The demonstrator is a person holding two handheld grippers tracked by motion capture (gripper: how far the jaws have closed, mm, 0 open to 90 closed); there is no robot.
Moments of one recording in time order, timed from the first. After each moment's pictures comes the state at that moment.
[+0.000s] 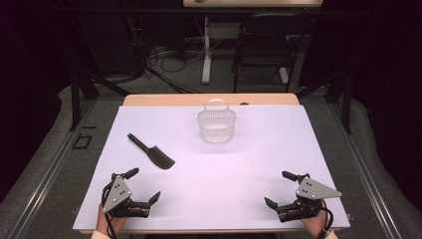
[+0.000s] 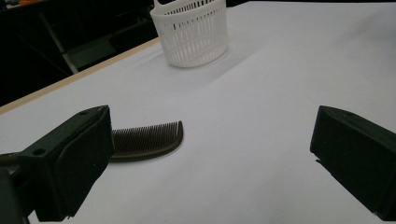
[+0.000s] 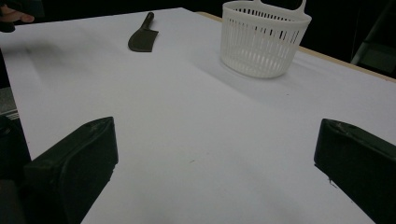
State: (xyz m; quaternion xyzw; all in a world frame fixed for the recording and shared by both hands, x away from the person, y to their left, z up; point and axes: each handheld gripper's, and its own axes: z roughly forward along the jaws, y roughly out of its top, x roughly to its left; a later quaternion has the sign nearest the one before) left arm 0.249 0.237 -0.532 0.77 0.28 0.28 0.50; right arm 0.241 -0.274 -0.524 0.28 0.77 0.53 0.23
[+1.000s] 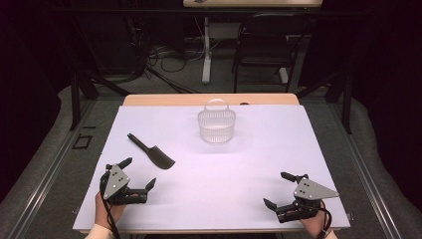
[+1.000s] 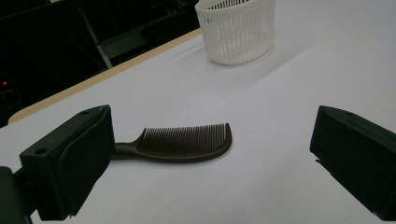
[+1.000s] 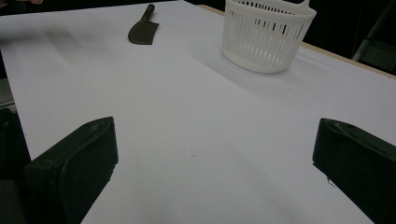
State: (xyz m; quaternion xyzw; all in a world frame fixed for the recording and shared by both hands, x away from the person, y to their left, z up) left arm 0.278 0.245 -0.523 0.76 0.32 0.32 0.47; right arm 0.241 -0.272 -0.526 0.27 0.78 0.51 0.23
